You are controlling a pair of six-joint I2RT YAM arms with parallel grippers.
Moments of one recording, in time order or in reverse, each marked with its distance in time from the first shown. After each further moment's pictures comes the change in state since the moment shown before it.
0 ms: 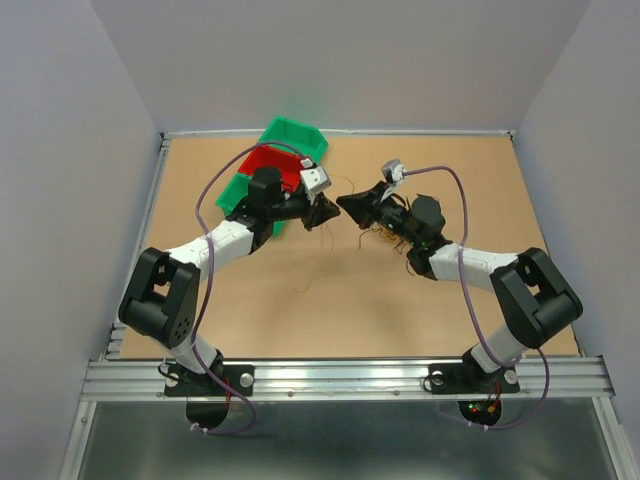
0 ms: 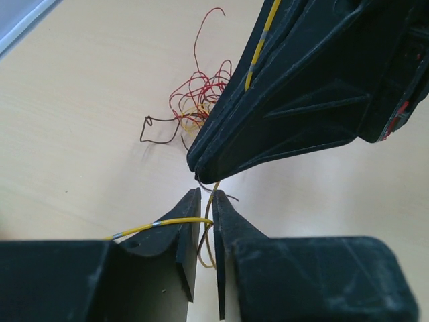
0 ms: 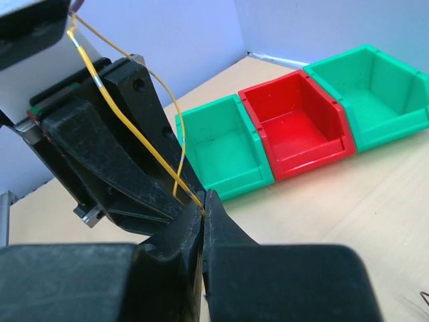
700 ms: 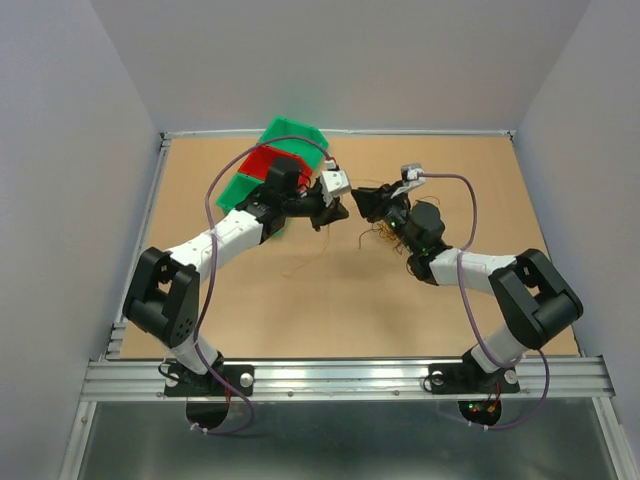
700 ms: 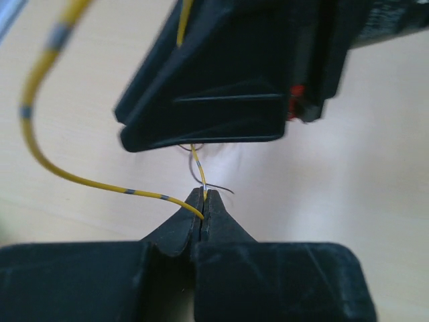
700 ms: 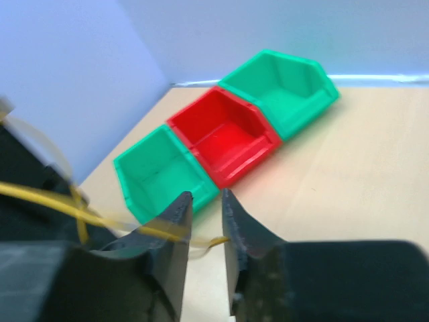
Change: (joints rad) left arm -0.059 0.014 0.175 -0.308 -0.045 0.173; right arm 0.006 0.000 -0.032 0.023 0.322 0.092
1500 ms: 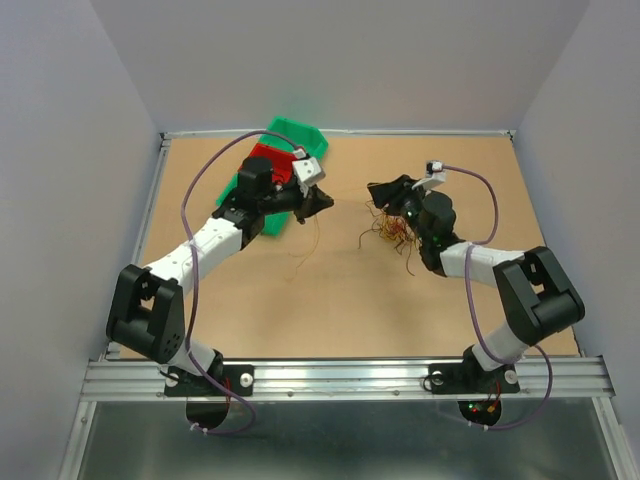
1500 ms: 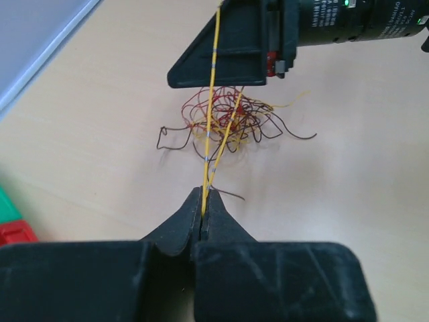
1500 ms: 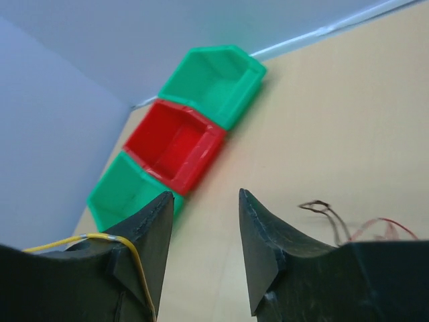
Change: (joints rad) left arm 0.046 -0.124 -0.097 0.106 0.006 -0.077; right arm -0.158 -0.021 -0.038 -0.148 0.106 0.216
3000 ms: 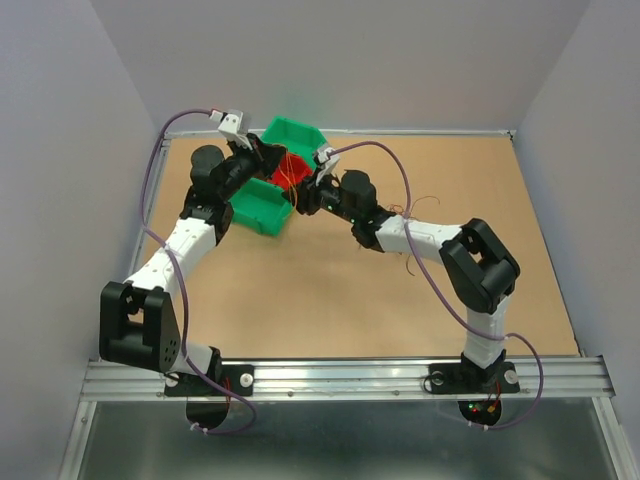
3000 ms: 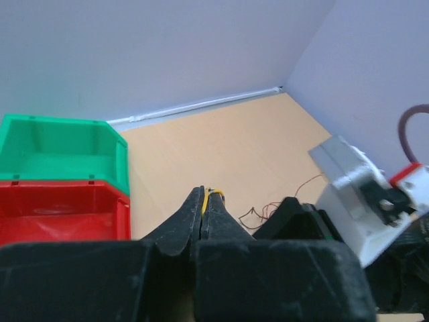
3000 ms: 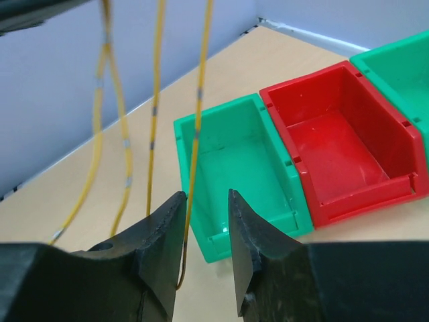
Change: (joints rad) left arm 0.264 -0.069 -0.013 0.313 -0.275 -0.608; right arm 0.342 0.393 0.613 -0.241 -0.312 -0.406
